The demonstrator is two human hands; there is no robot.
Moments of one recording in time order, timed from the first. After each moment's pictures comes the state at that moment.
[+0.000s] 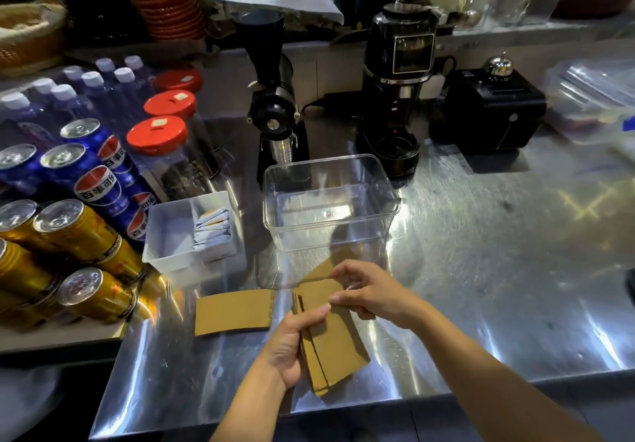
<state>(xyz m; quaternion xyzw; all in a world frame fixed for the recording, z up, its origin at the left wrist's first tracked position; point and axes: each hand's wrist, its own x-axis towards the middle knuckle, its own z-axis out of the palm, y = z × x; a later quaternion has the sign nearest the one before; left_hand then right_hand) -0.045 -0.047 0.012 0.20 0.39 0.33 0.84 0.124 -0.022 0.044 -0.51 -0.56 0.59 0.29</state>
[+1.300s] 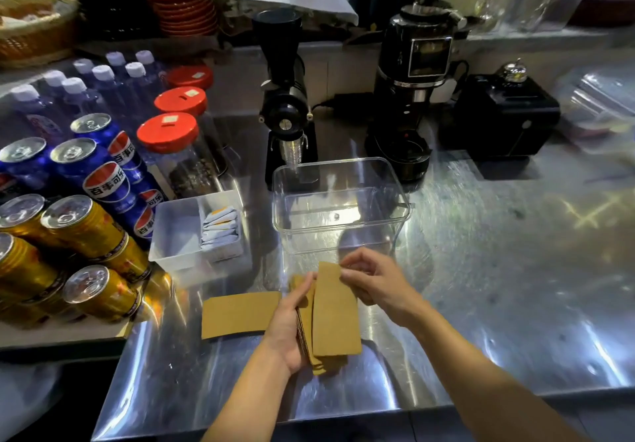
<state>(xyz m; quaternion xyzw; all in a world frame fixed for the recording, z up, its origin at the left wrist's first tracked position) -0.050 -0.021 0.015 0.14 0.40 0.34 0.84 0.116 -0.006 0.038 -0.50 -0.50 0.58 0.41</state>
